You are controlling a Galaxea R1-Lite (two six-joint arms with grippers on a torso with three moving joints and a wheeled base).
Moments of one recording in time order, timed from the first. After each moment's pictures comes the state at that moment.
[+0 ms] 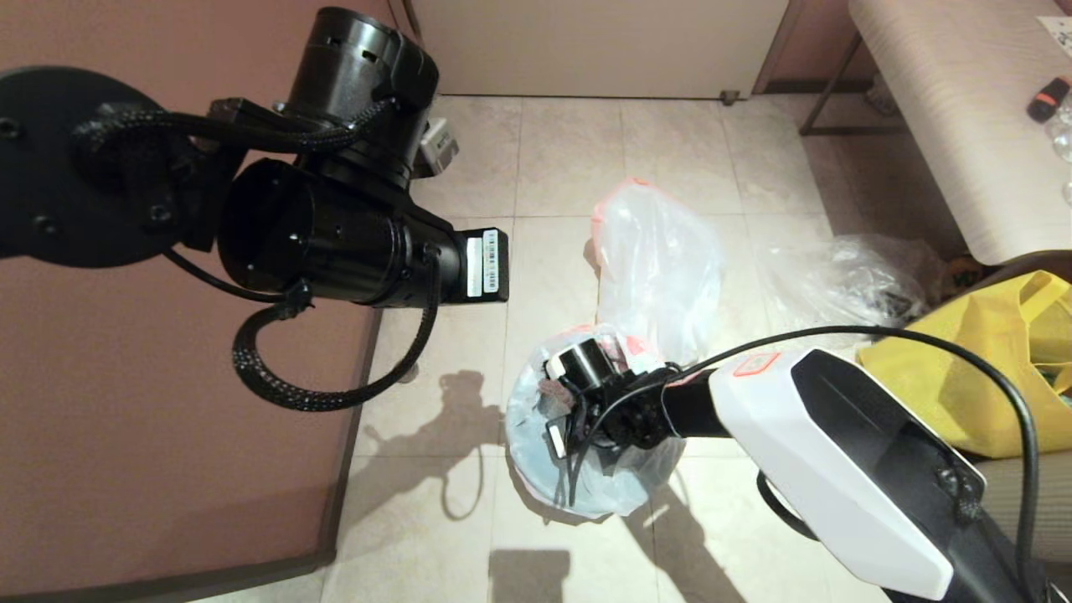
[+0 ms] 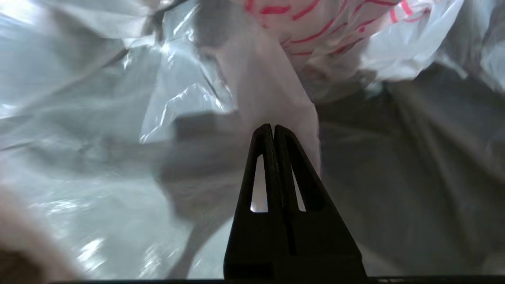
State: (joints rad) left arm -0.71 1.70 -1.59 0.46 0.34 -0.34; right arm 0.69 2.61 -1.99 0.17 -0.17 0.16
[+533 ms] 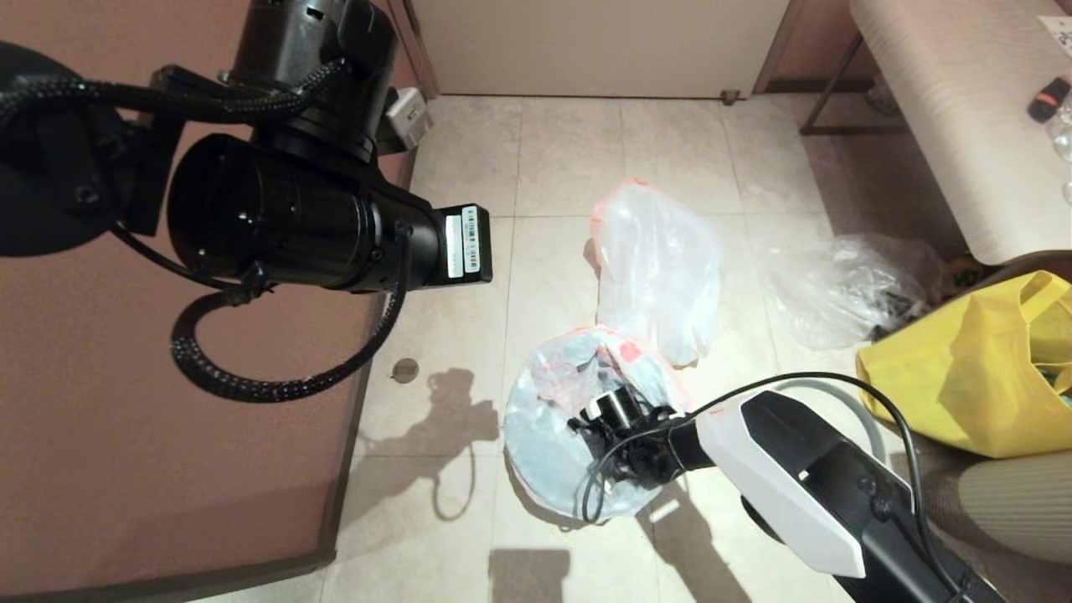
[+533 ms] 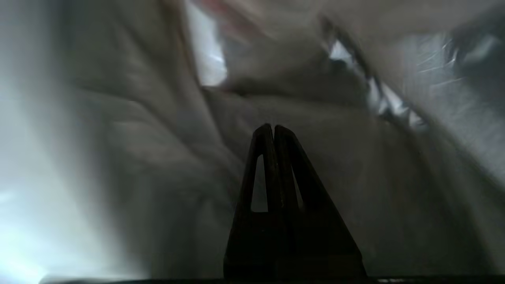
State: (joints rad) left arm -0.70 1.66 -1.59 0.45 0.34 -0.34; right arm 0.57 2.85 -1.99 0.01 -0.19 -0.23
